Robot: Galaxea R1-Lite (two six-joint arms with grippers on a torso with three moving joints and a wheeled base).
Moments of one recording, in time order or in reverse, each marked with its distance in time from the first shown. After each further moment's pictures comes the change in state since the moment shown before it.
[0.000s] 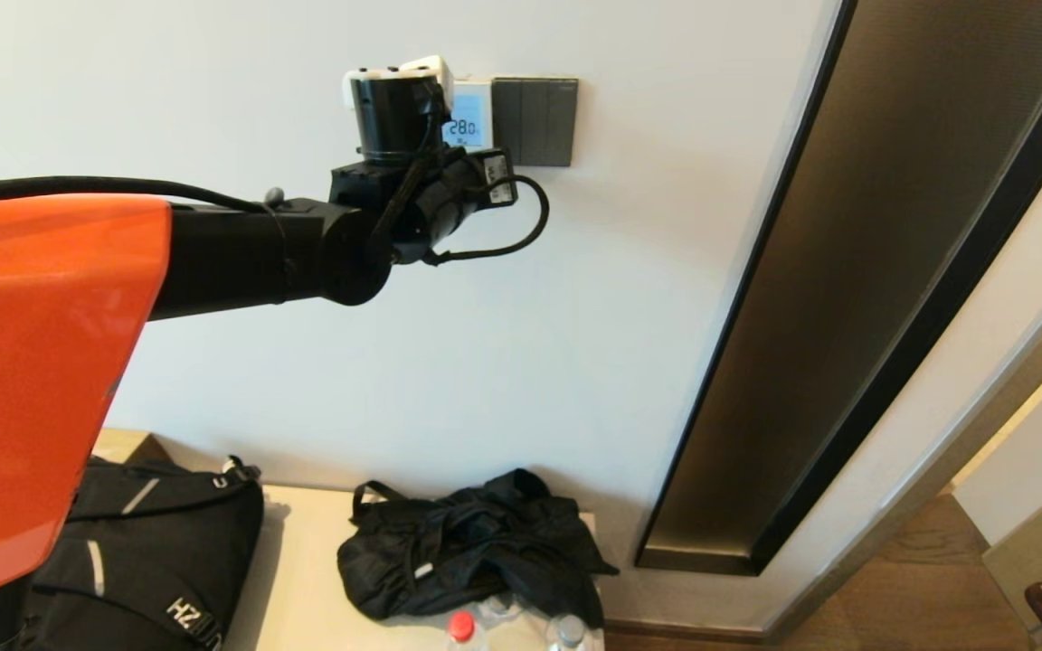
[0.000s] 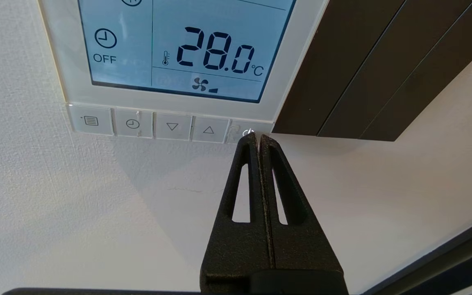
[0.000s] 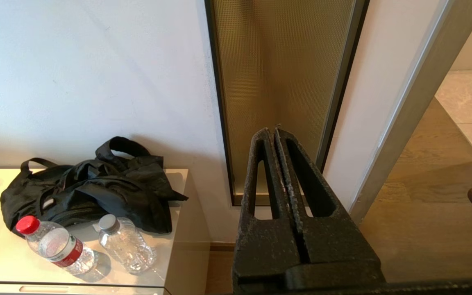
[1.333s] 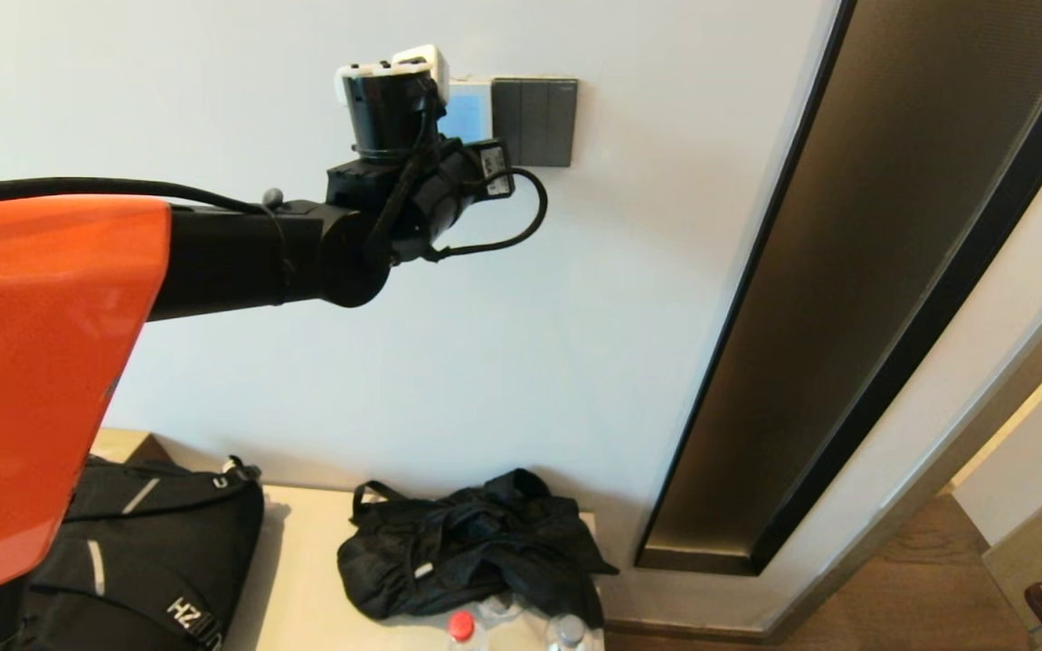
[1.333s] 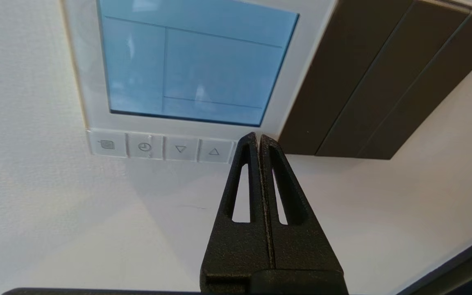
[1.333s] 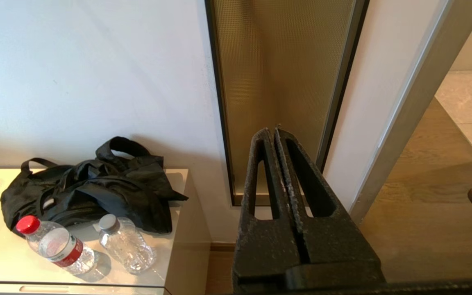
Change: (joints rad) left arm 0.006 -0.006 0.015 -0.062 0.017 0.024; right arm 0.000 0.000 0.000 0.000 0.000 0.000
